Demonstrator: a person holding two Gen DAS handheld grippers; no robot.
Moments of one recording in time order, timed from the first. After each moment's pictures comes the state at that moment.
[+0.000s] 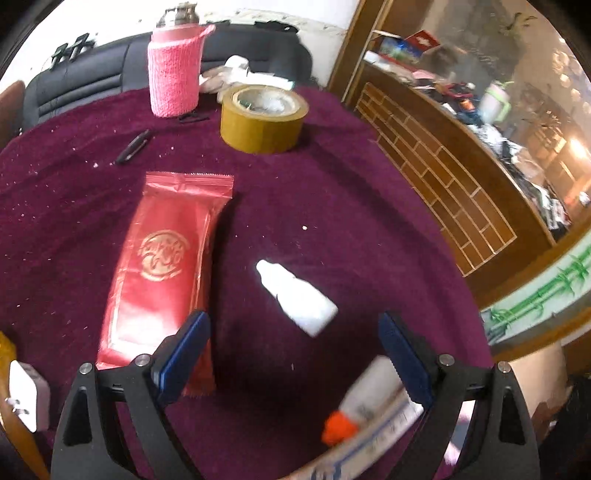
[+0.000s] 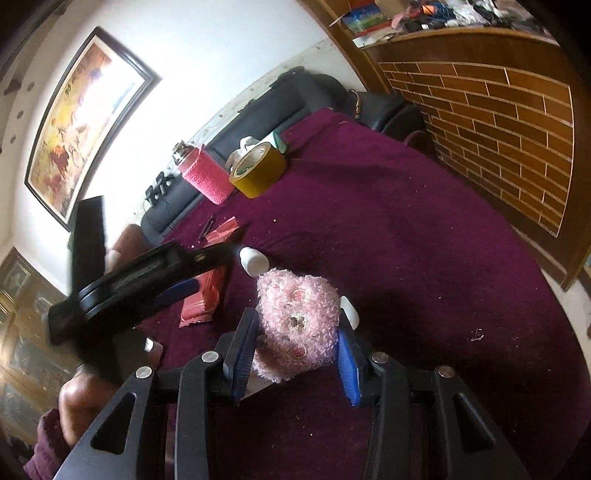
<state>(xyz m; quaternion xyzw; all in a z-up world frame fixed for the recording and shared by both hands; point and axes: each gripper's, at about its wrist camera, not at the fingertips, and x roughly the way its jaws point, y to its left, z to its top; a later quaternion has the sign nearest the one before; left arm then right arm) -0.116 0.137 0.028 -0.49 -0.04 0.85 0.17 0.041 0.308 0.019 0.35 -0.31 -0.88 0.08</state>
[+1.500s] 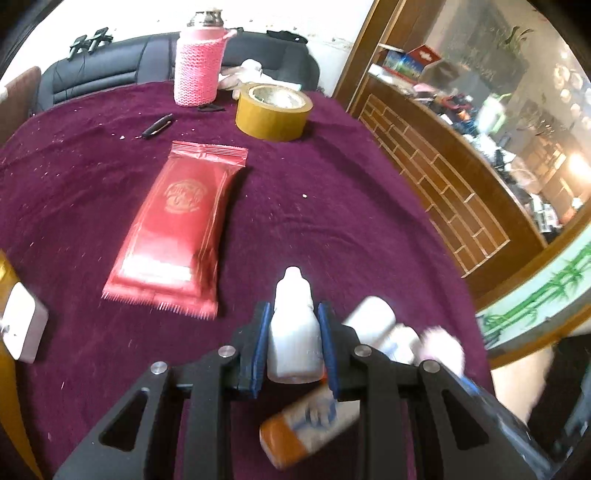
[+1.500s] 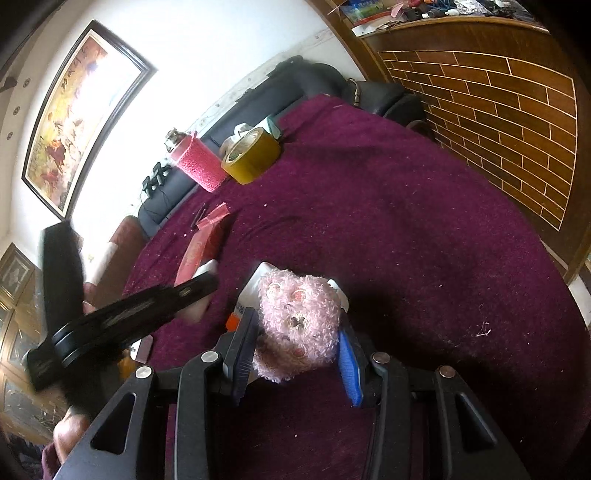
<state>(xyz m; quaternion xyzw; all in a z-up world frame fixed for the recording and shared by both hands) -0.043 0.113 0.033 -0.46 -0.07 0.87 0.18 0.034 0.308 0.002 0.37 -0.29 -0.88 0.07</state>
